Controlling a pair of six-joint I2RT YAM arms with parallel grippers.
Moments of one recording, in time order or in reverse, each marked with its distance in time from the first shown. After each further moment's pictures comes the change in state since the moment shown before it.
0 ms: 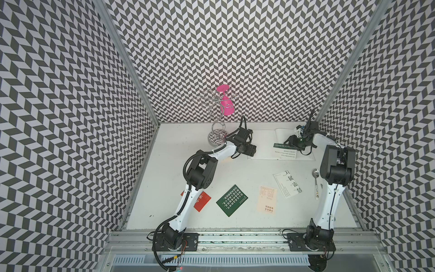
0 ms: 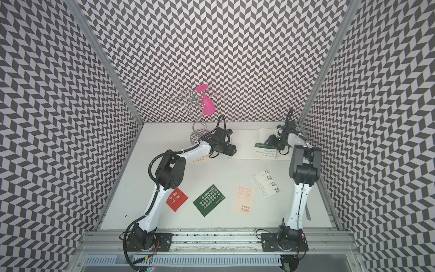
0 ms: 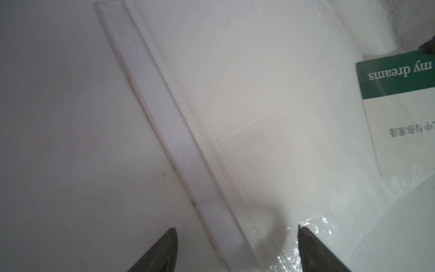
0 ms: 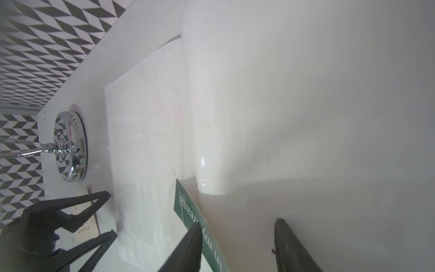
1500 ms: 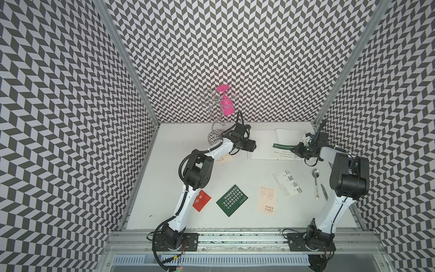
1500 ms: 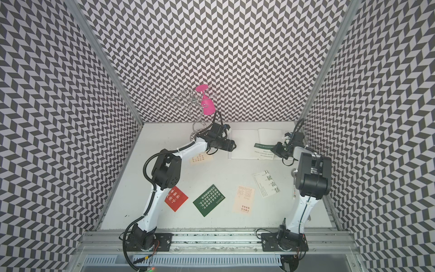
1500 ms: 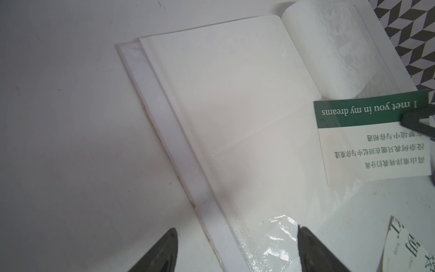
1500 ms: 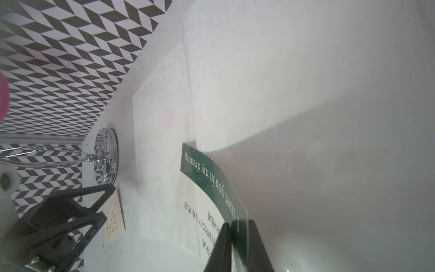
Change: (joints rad) left arm 0.040 -0.047 0.012 -0.005 0.095 -0.056; right arm -0.074 -0.257 -0.457 0.341 -0.088 0.143
